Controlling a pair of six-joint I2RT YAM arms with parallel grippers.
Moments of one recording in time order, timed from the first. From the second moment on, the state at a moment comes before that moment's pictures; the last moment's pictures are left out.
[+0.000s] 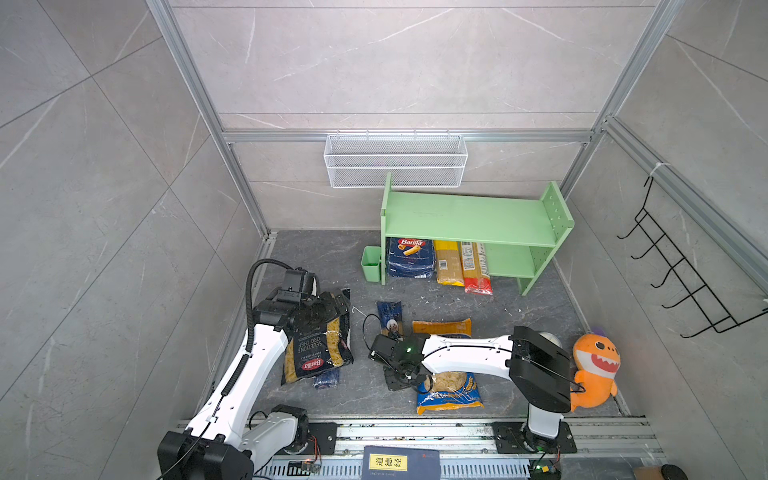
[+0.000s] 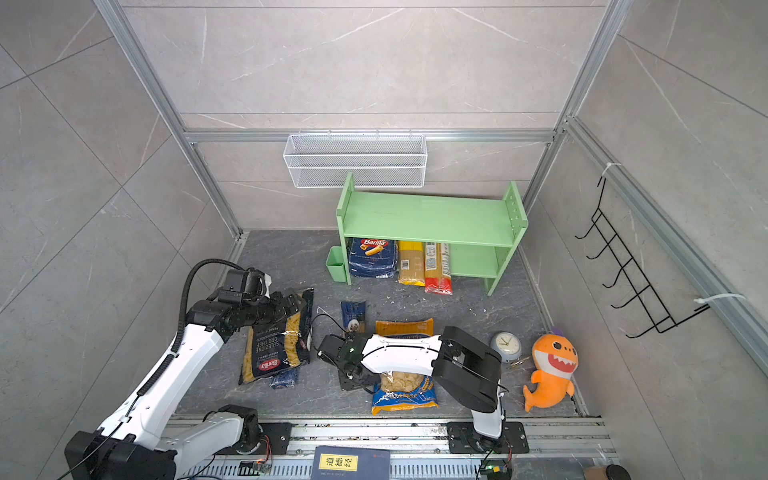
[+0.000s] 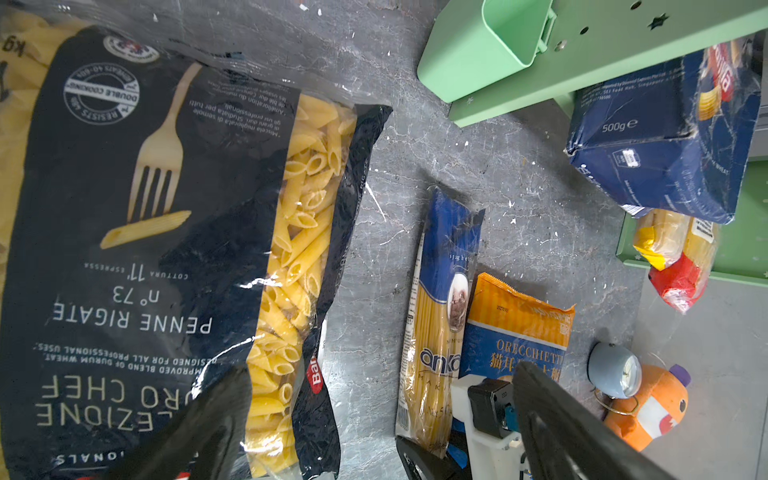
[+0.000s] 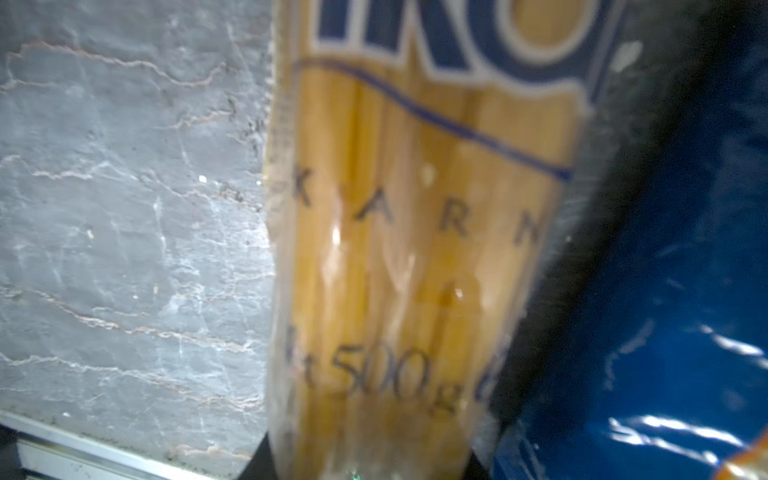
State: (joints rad) left arm -0.22 1.10 1.00 -0.85 0.23 -0.64; right arm 1.19 1.88 1.25 -0.77 0.03 0.90
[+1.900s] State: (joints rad) left arm -0.24 1.41 1.22 -0.62 0.33 -0.61; right arm 0.74 0.99 1.19 -1.42 0.14 0.77
